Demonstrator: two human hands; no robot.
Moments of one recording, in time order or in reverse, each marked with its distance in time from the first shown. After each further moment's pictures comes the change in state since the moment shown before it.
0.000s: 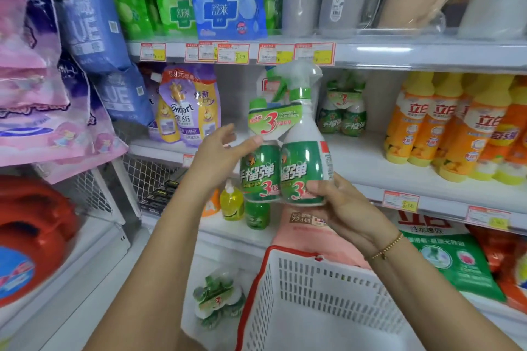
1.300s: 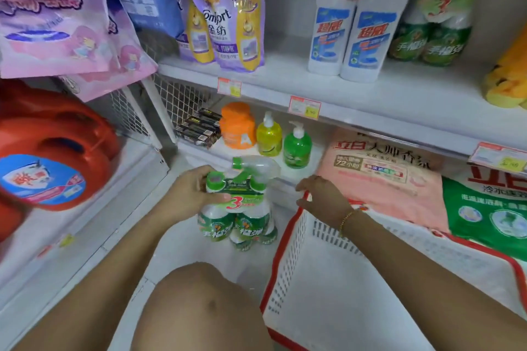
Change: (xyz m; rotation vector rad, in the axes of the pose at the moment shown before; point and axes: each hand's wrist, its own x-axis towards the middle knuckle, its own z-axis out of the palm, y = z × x) left_hand -0.041 -0.219 -0.083 0.116 -0.206 -0.286; right_hand 0.083 0.189 -0.029 -1.456 -0.161 0.147
